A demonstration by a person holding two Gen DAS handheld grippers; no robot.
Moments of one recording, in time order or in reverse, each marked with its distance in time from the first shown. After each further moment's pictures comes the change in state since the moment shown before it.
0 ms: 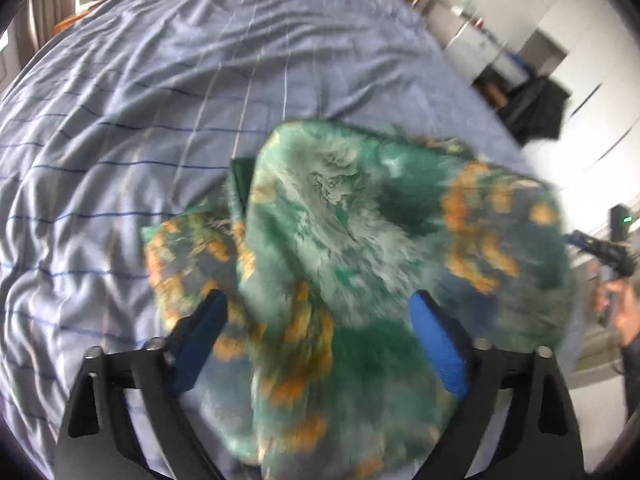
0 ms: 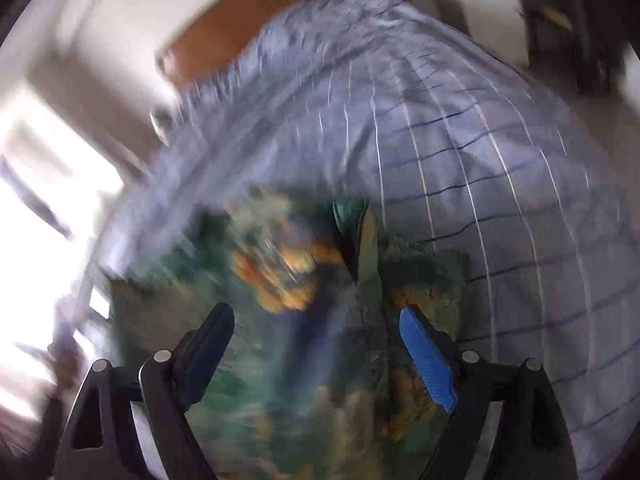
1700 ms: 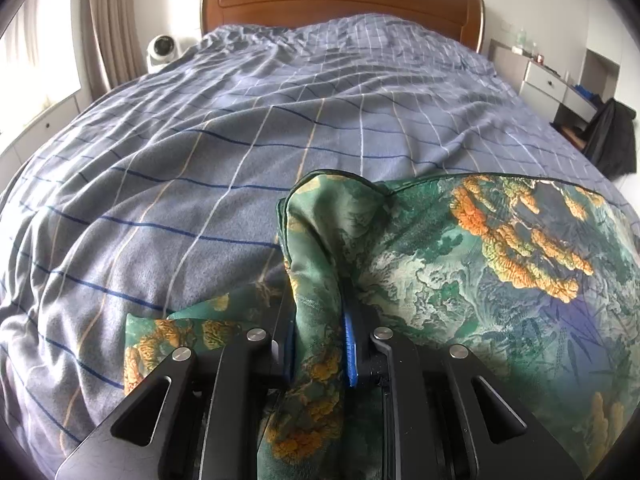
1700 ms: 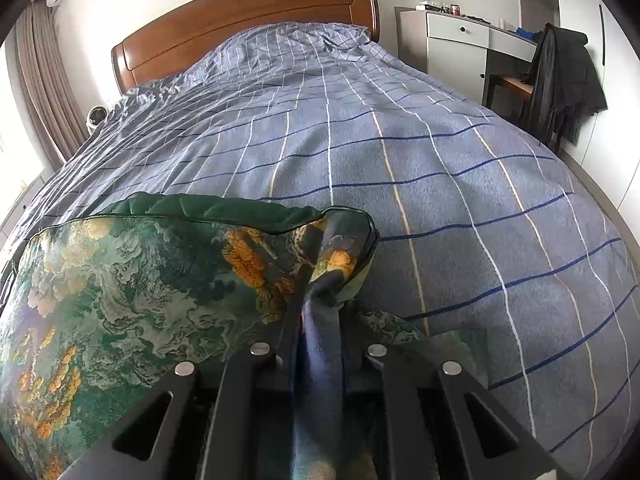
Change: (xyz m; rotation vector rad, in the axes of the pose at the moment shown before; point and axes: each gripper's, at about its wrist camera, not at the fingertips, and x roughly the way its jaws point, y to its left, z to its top) left arm 0.080 0.005 0.008 -0.025 -0.322 0.330; right arm 0.110 -0.011 0.014 -0.035 -0.225 -0.305
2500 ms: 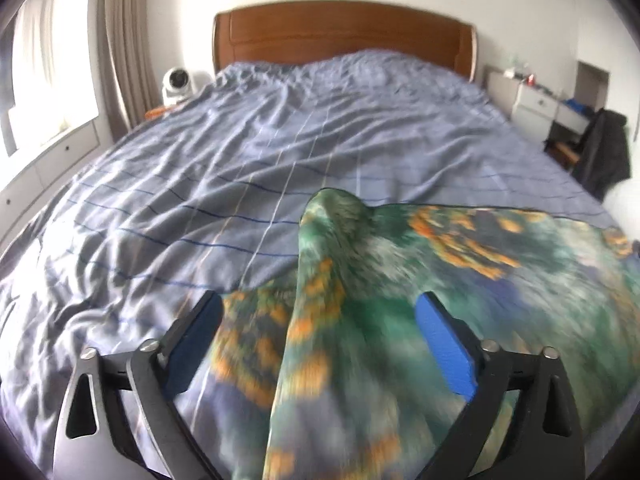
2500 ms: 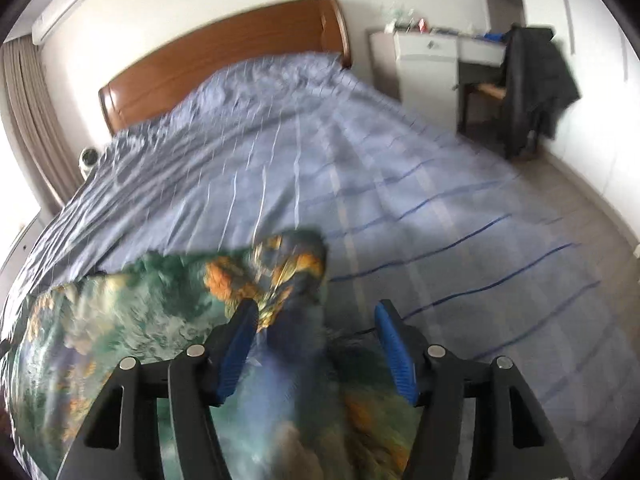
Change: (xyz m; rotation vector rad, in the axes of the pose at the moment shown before) left arm -0.122 0.005 -0.012 0.014 -0.133 0.025; right arm -0.070 -0.028 0.015 0.088 -0.118 -0.034
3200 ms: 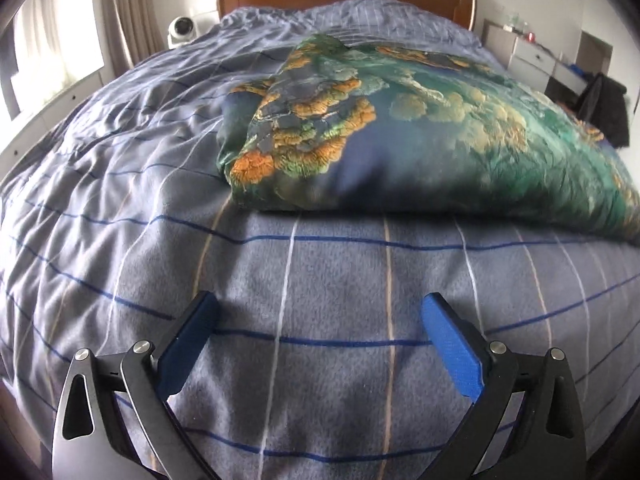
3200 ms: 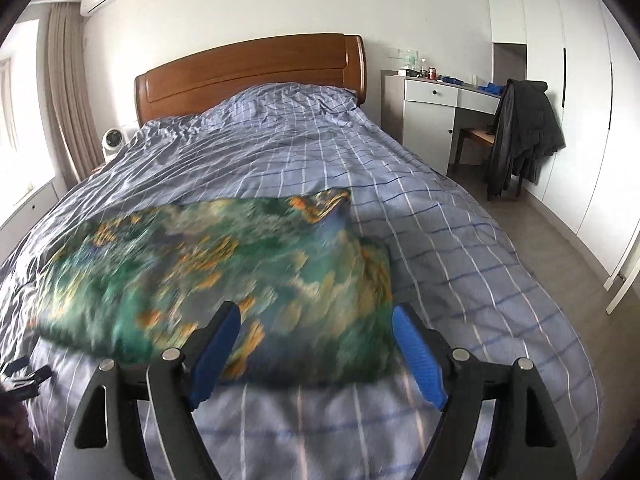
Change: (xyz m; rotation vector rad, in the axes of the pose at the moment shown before) left arm -0.049 -0.017 -0.147 -0.010 0.197 0.021; right arm -0.183 0.047 -0.114 -0.139 -0.085 -0.029
